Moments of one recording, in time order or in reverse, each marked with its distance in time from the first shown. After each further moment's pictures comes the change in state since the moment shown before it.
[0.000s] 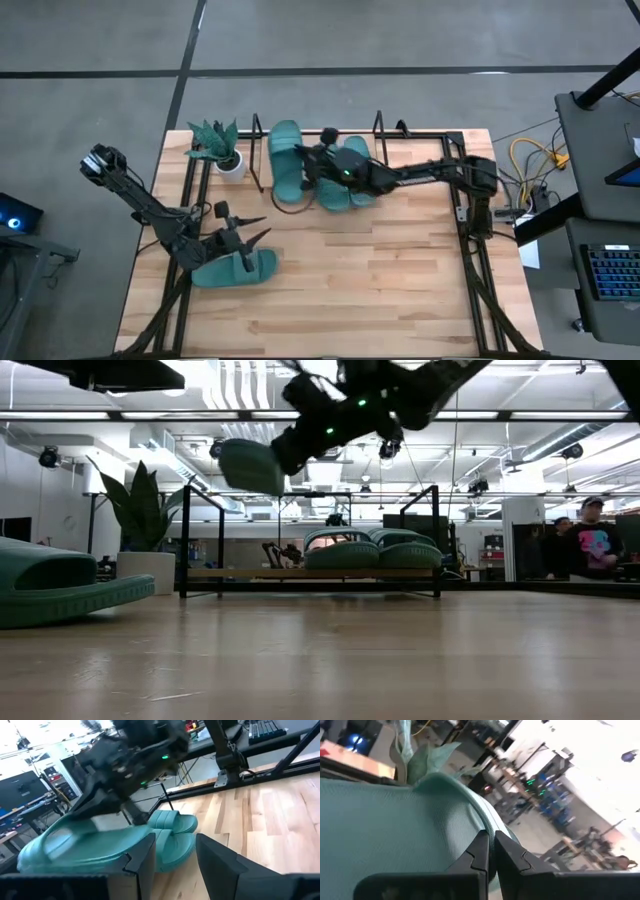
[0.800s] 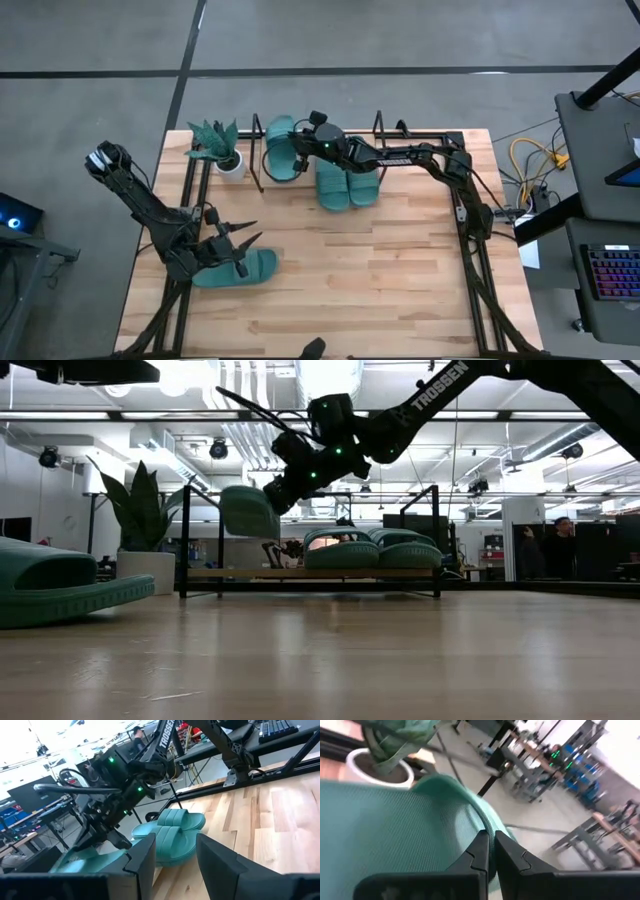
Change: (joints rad) left arm -0.132 0.015 -0.010 -0.003 -0.185 -0.010; right arm -0.170 0.211 0.230 -0.167 -0.190 0.116
